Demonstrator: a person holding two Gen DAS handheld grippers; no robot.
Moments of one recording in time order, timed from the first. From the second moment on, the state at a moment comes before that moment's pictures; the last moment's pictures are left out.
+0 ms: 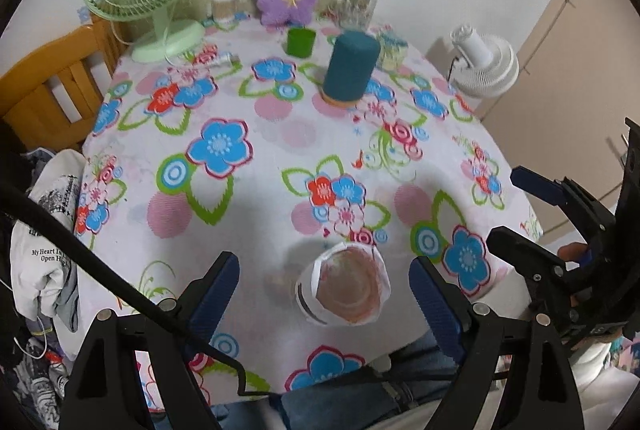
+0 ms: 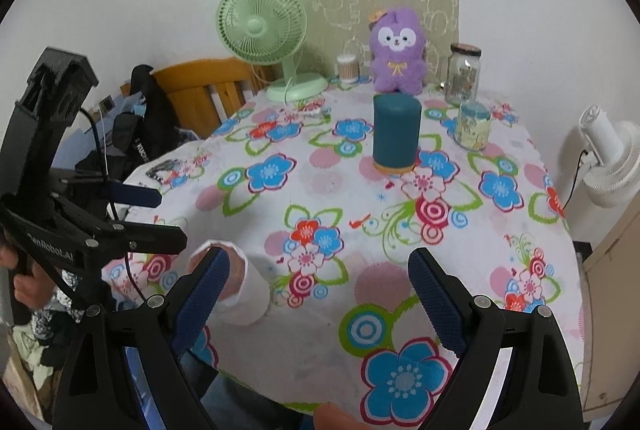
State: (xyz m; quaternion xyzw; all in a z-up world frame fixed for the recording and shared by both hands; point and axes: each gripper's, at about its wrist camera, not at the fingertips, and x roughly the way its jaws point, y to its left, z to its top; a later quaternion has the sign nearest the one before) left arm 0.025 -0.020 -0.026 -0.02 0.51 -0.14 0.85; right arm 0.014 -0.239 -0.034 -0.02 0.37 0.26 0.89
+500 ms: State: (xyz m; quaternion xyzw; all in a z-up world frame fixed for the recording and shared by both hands) left arm 0.000 -0.006 0.004 -0.06 0.38 -0.09 0.92; right arm 0.005 -0.222 0.003 -0.04 0.30 0.24 0.92
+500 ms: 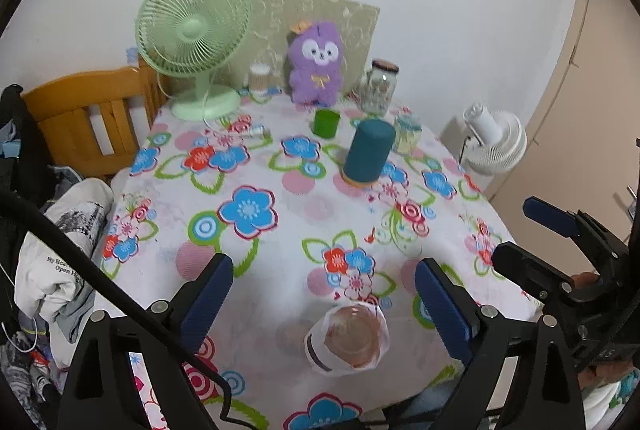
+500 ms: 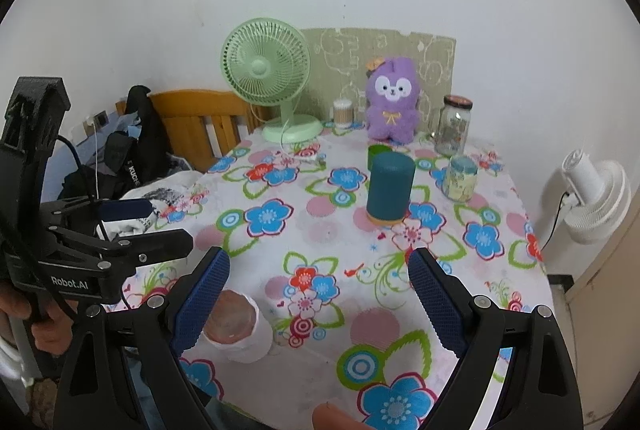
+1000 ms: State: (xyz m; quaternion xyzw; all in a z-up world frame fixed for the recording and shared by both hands) left arm -0.016 0.004 0.022 -0.07 0.29 -0.03 0.95; right arm -0.007 -0.225 0.028 -0.04 0.25 0.21 0.95
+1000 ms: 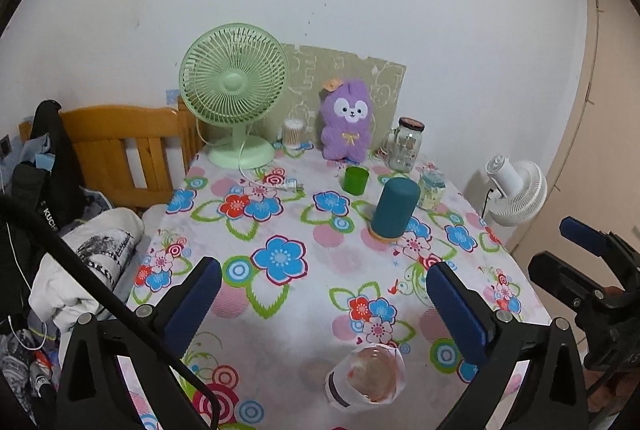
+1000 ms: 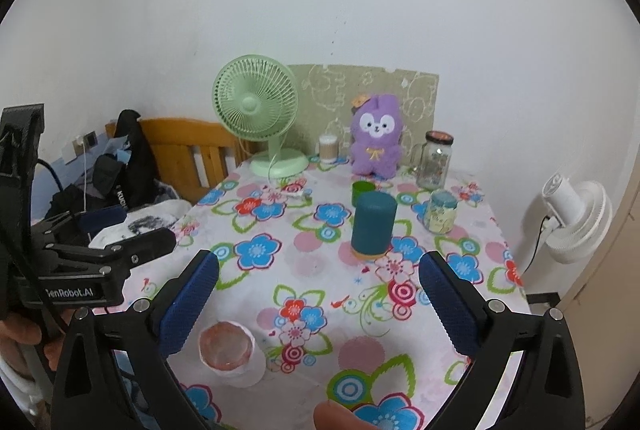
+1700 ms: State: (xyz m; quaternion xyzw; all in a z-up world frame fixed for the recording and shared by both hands) left arm -0.020 -0.006 0.031 -0.05 0.25 -0.01 0.97; right arm -0.011 -0.222 0.033 -0.05 0.23 0.21 0.95
